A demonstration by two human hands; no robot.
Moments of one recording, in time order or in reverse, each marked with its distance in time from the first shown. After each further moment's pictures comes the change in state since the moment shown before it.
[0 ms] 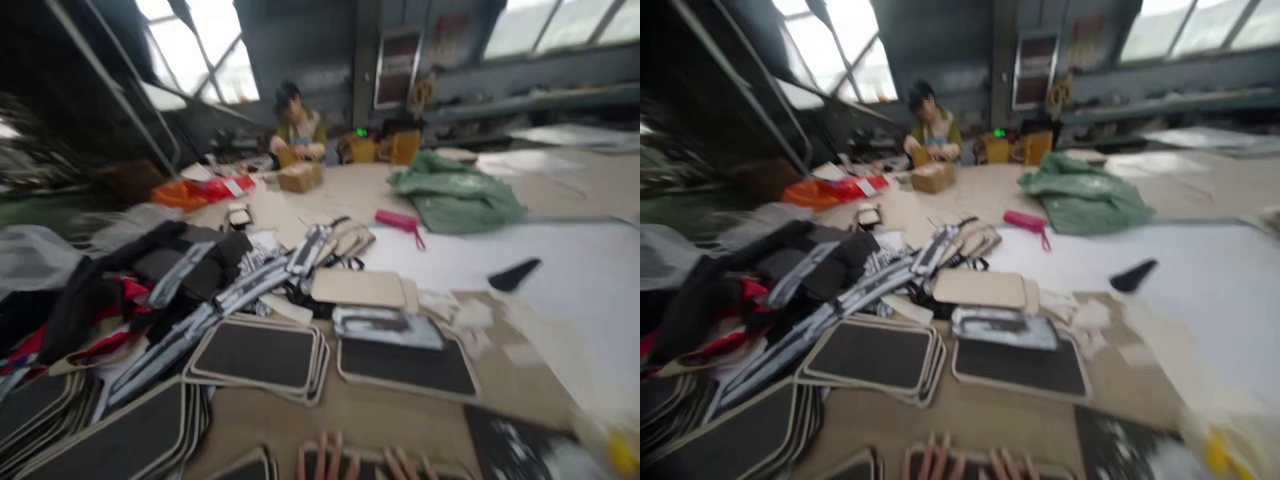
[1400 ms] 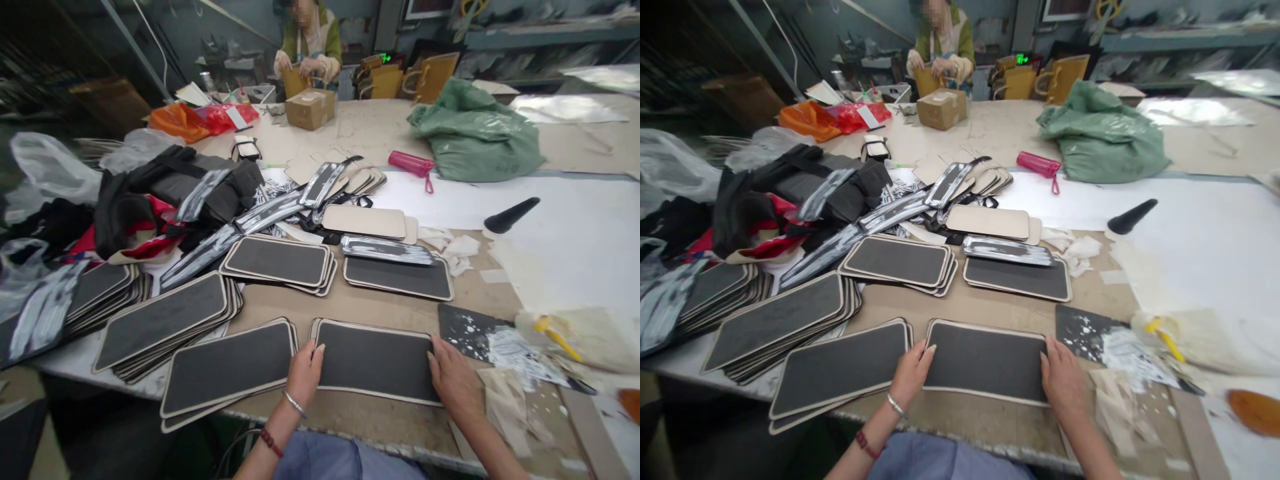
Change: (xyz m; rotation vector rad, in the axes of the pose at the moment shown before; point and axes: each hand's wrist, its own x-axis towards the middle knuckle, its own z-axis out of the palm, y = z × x) left_hand -0.088 0.015 -0.058 -0.766 0.208 -0.486; right_hand -0.091 0.016 -0.025 -0.410 0.109 0.327
